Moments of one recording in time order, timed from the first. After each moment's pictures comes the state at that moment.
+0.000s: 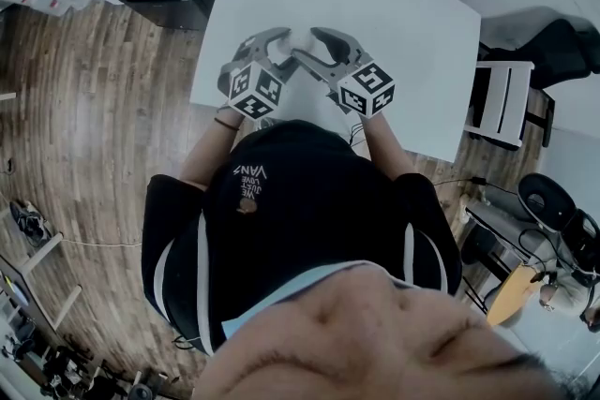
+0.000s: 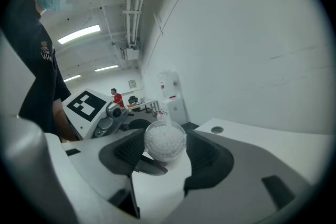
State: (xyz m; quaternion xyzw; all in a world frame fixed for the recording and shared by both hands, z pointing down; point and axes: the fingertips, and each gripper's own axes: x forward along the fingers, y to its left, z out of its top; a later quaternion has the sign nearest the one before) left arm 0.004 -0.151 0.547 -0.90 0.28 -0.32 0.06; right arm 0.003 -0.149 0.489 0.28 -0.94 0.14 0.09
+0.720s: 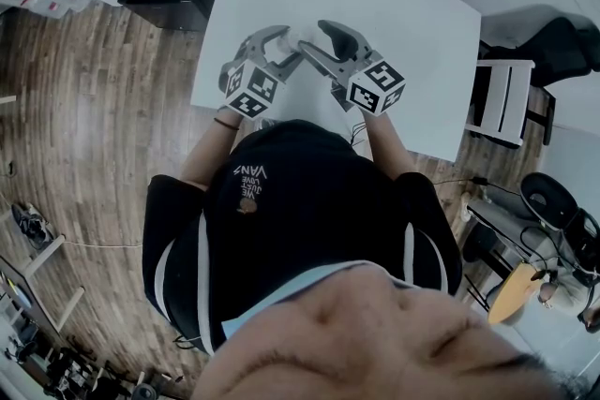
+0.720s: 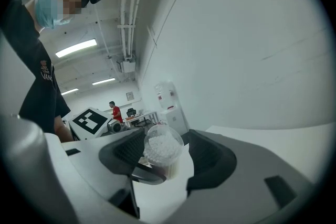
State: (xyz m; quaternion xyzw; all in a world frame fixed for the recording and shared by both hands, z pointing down) left arm 0.004 -0.157 0.536 -0.92 0.29 -0.28 0.03; right arm 0.017 -0.162 0.463 0.30 -0.94 0.17 0.02
